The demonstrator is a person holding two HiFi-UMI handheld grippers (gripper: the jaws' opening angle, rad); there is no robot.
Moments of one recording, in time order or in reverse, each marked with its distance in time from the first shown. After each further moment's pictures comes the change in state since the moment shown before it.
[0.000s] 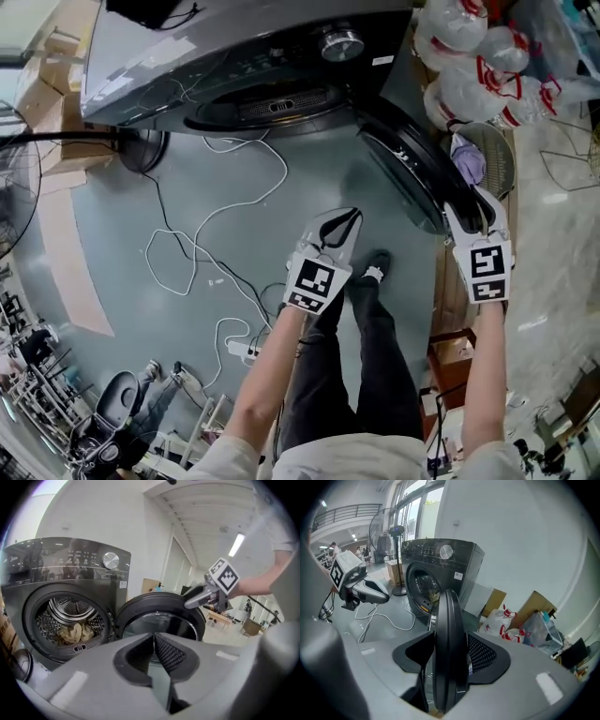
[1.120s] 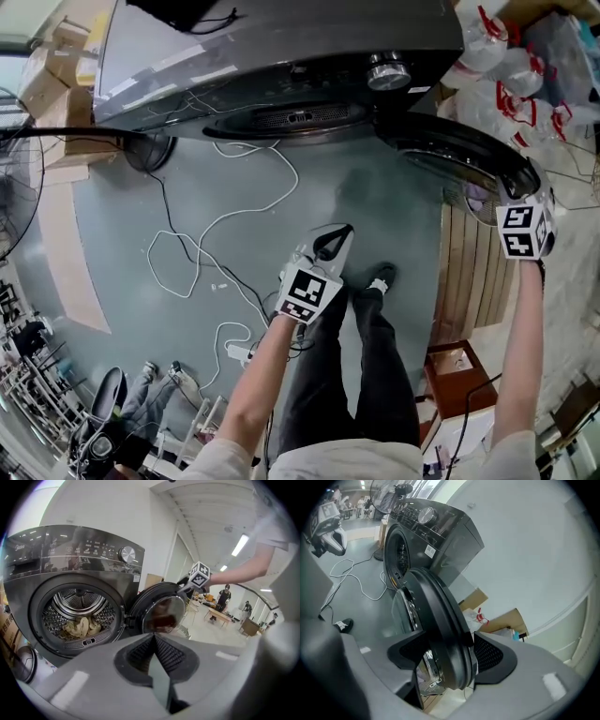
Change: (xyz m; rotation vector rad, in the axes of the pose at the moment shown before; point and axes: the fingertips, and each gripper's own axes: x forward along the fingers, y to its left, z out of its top) left arm -0.022 0.059 -0.024 -0.035 0.059 0.000; right arm 0.066 -0.139 0.021 -0.310 0.201 -0.288
